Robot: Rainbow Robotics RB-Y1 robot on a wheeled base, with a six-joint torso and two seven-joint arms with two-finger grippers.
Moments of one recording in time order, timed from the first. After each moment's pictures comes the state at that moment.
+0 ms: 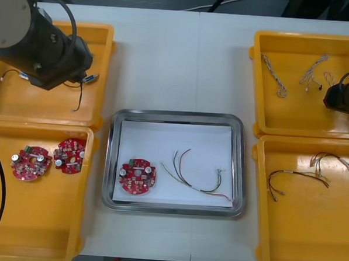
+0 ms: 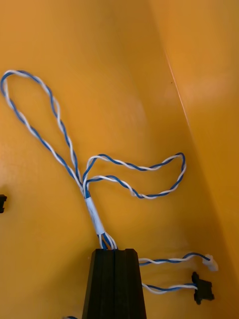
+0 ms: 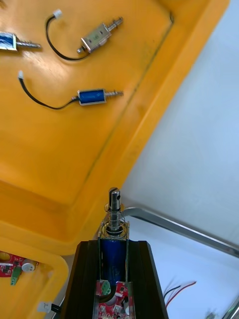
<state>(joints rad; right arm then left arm) -0.66 -0.70 0.04 -1.12 -0.42 1.11 1.19 -0.69 0.53 -0.01 -1.96 0.58 1.91 -0.59</state>
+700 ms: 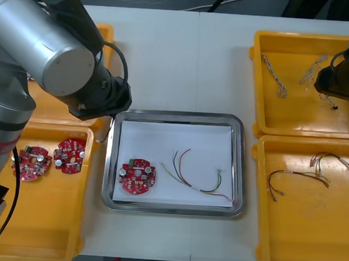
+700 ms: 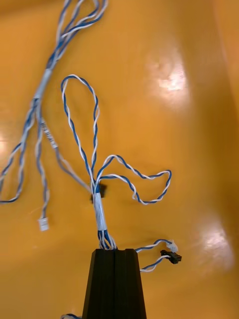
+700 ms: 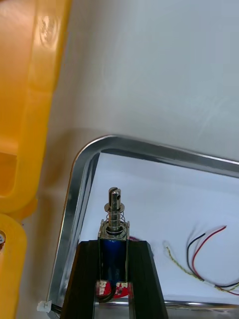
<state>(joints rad) -0.81 -0.66 0.05 -1.12 -0.44 1.34 1.19 -0.66 0.49 -0.27 -2.01 0.58 1.91 -0.60</state>
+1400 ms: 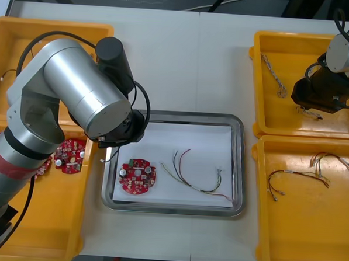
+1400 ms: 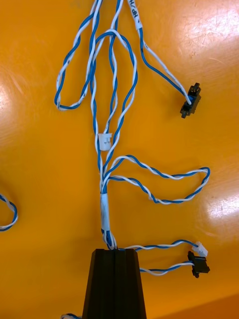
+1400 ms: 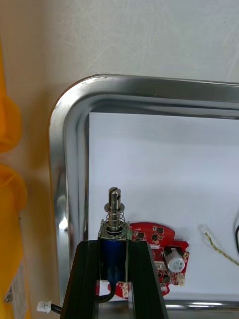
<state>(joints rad) -0.83 -0.57 0.05 -1.12 -0.44 1.50 1.19 -0.61 0.45 -0.46 -1.99 0.45 1.89 -0.68</state>
